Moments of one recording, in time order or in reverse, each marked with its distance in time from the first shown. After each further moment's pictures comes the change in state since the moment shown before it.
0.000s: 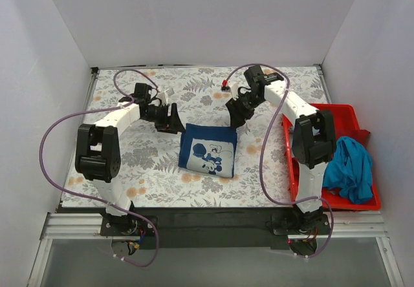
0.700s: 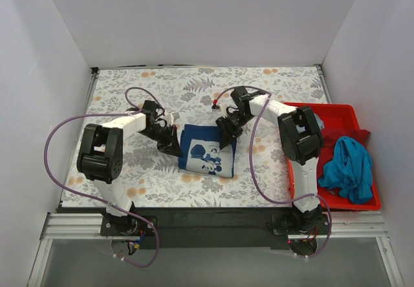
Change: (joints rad) left arm -0.065 -0.015 -0.175 -0.150 0.026 -0.043; right arm 0.103 0.063 -0.212 0.159 -0.153 0.203
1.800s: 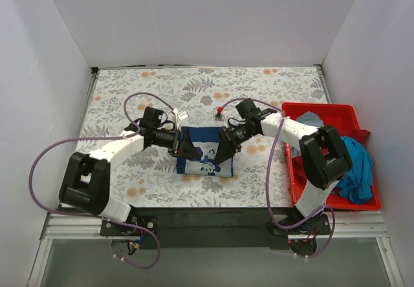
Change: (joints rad) left arm -0.121 -0.383 -0.245 0.383 0.249 -0.128; right arm 0.056 -0.388 -0.350 0.224 -0.331 0.207
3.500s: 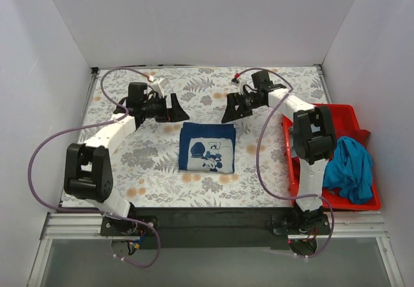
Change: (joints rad) left arm 0.171 0.204 0.184 0.204 -0.326 -0.086; right arm -0.221 0.358 0.353 0.103 0.256 0.053
